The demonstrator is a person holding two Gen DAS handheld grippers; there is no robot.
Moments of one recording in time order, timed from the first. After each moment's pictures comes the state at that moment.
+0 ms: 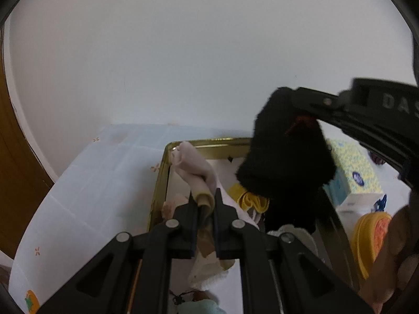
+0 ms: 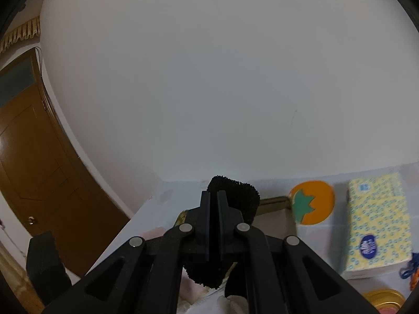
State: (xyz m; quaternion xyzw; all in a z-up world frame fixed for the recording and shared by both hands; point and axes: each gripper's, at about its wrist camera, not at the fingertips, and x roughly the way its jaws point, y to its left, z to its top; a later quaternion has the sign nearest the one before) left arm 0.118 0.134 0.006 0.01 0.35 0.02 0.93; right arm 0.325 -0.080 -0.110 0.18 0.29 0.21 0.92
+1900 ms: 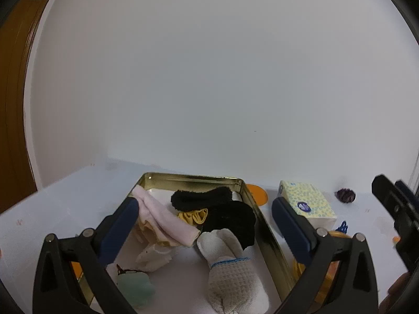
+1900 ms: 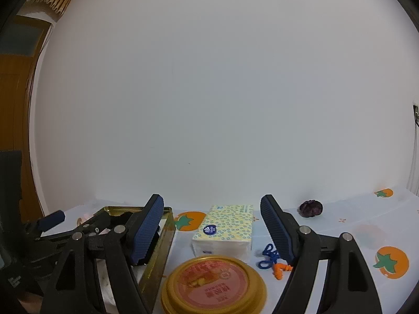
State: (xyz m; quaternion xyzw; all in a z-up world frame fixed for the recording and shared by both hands) left arm 0.026 0.090 0.008 -0.04 0.16 0.01 0.99; right arm 0.124 -0.166 -0.103 0.03 0.08 0.01 1.00
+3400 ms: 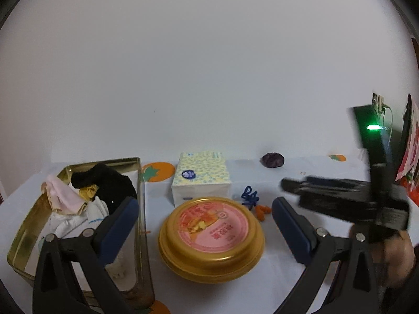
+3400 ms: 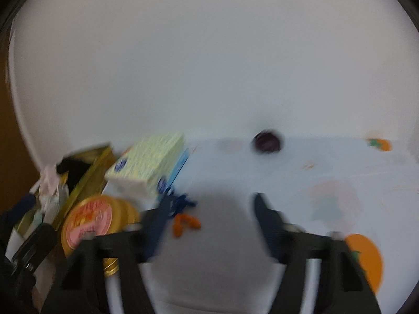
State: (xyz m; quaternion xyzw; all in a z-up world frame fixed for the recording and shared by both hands) left arm -0.018 -0.041 0.009 0.01 0.19 -0.12 0.97; right arm 0.172 -0.302 -0.130 0.06 0.32 0.04 0.94
